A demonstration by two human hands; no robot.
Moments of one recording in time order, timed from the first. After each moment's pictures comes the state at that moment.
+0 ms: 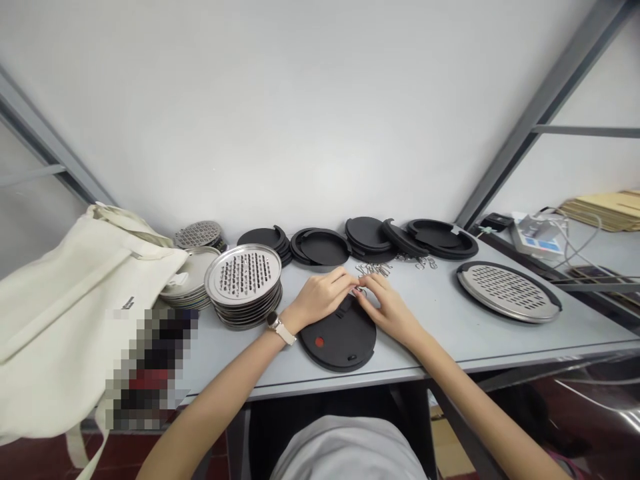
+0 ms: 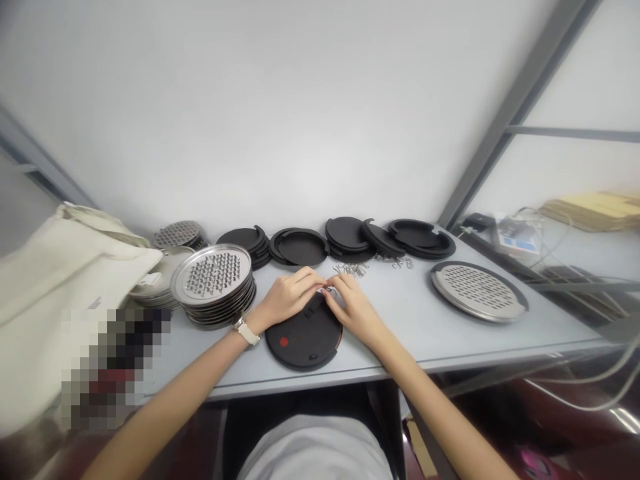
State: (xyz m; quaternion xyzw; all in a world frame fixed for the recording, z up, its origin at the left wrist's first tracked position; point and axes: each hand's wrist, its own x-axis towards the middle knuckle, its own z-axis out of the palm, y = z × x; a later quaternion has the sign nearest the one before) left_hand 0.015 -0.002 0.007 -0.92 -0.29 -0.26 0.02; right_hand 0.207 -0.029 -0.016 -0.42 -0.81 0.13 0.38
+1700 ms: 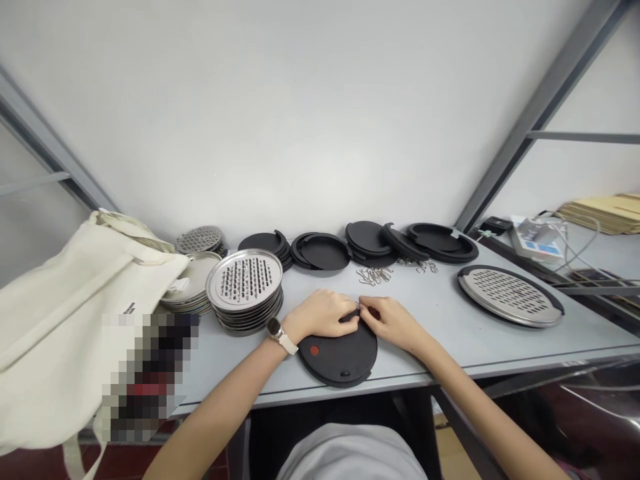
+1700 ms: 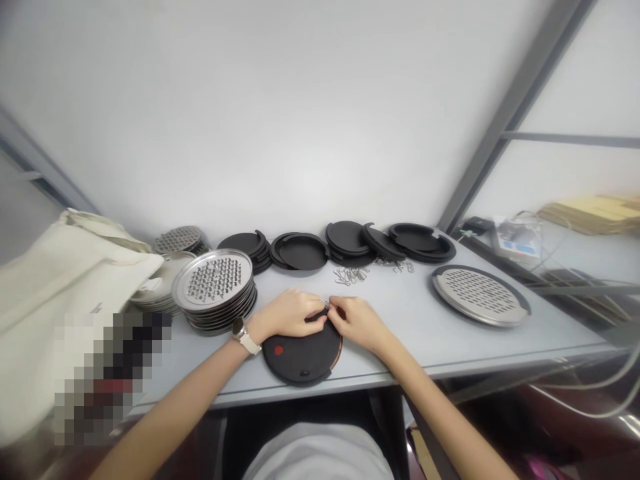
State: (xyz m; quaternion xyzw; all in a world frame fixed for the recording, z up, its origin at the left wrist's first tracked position) left_hand 0.019 -0.008 0.006 -0.96 -0.27 -0.11 0.02; right_hand 0.209 -0.031 -0.018 -0.49 -0.83 0.17 0.23
